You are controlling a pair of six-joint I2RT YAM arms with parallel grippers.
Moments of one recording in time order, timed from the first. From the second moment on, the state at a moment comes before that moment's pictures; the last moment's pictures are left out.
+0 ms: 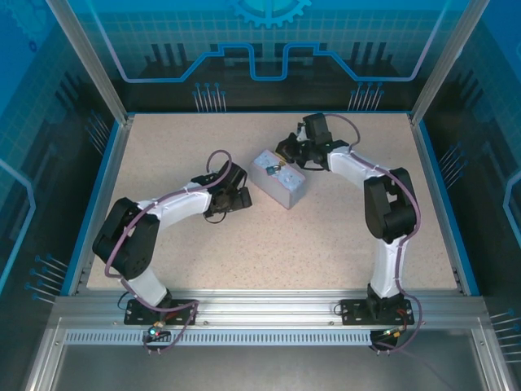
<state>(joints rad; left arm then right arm) -0.51 1.67 1.04 -0.55 -0.18 -0.82 0.37 2.00 1.49 -0.19 -0.48 0.96</state>
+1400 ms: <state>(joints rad) -0.61 1.89 1.17 -0.62 -0.26 -0.89 0.46 1.99 1.56 -0.36 -0.50 0.84</state>
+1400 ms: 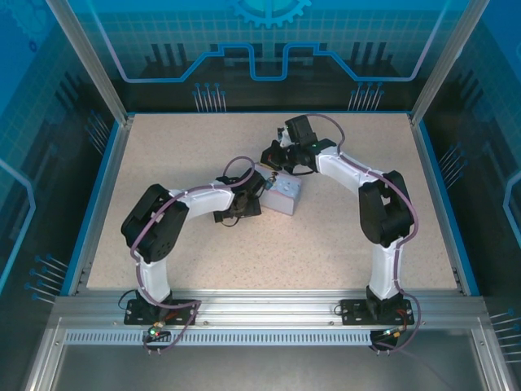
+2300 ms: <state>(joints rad) -0.58 1.79 1.00 -0.40 -0.21 -0.93 0.53 1.84 1.27 -0.07 -0.34 0.96</state>
